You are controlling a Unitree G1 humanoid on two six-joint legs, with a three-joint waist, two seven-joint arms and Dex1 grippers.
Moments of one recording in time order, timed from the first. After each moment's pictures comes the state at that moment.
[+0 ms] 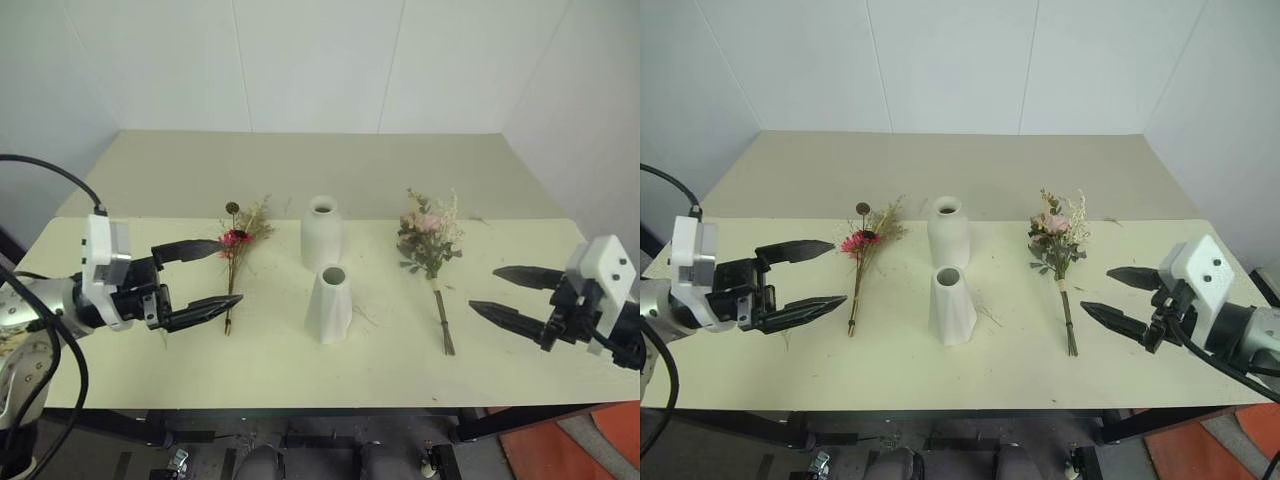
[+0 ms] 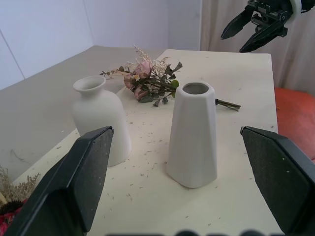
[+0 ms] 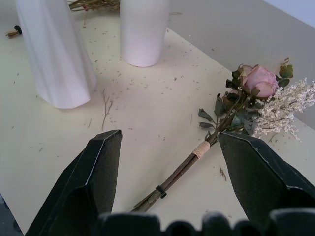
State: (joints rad) left arm -0.14 0.88 0.40 -0.38 -0.79 0.48 -1.12; right arm 0.07 -0.96 -0.55 -0.55 0.63 0.65 0.90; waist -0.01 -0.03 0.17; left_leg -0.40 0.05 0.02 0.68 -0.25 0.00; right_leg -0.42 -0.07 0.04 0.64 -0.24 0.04
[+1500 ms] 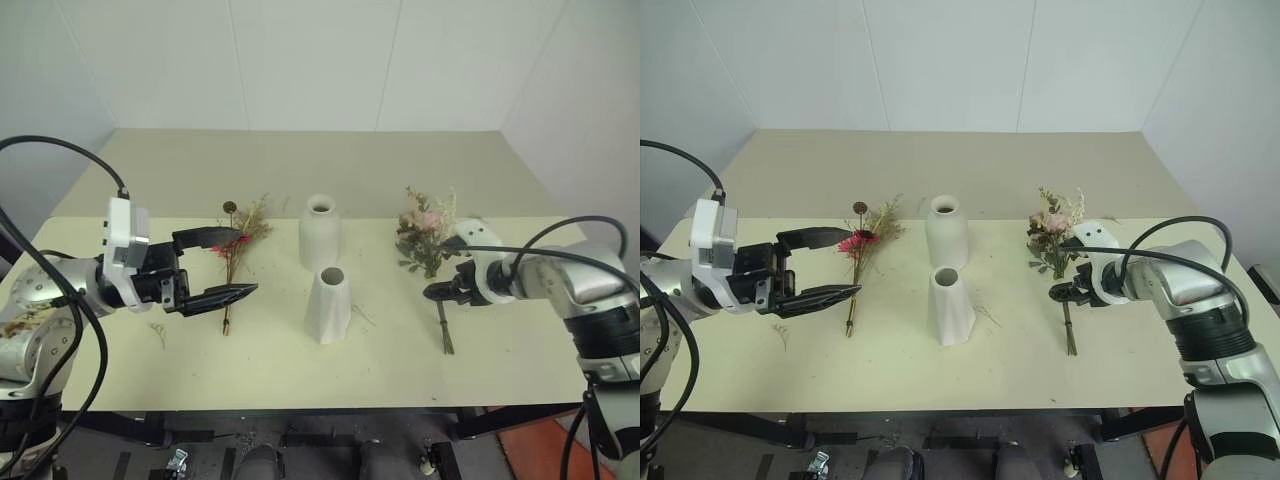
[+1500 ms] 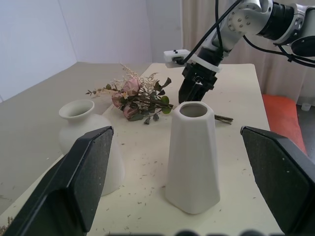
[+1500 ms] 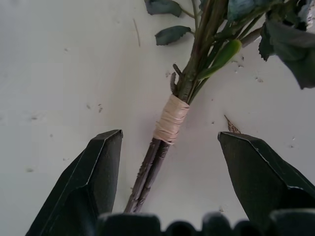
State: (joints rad) left arm -0.30 0.84 0.29 -0.31 -0.77 0.45 -1.16; right arm -0.79 -0.82 0.24 0.11 0.44 1.30 0.58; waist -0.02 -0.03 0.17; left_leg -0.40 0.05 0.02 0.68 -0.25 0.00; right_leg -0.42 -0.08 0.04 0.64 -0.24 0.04
